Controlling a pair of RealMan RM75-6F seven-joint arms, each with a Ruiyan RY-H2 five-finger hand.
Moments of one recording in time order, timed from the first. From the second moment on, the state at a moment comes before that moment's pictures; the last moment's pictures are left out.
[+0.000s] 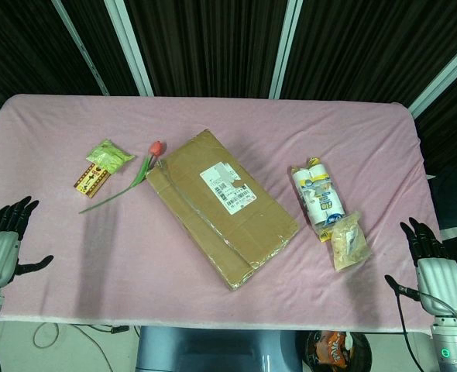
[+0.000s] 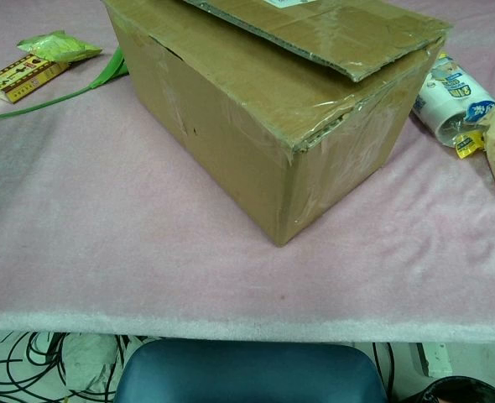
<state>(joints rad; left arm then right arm) -0.18 -1.14 -0.08 -1.65 1.41 1.38 0.00 0.06 -1.19 0.07 -1.61 -1.53 1.54 -0.04</state>
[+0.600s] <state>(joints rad) -0.21 -1.13 -0.11 -1.68 1.42 1.39 0.01 0.06 -1.19 0.08 -1.61 -1.52 1.53 -0.04</state>
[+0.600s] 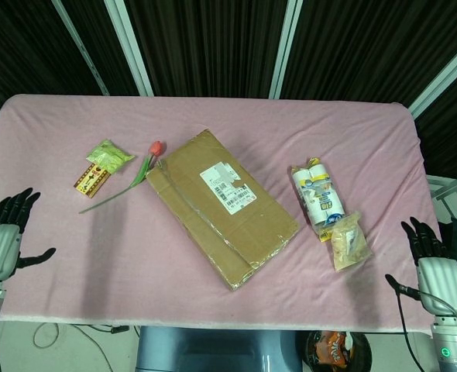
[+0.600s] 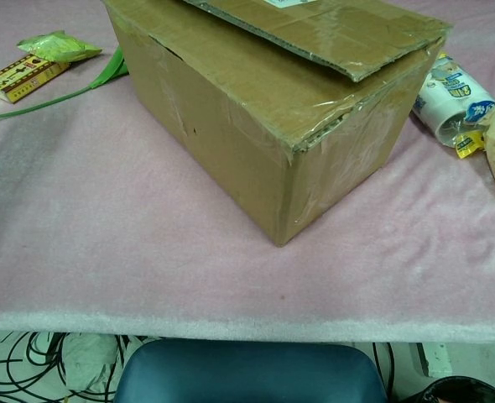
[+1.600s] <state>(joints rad) -0.78 -1.35 -0.35 -1.67 1.13 0.99 0.47 0.08 -1.18 0.09 -1.65 -1.45 1.46 0.02</state>
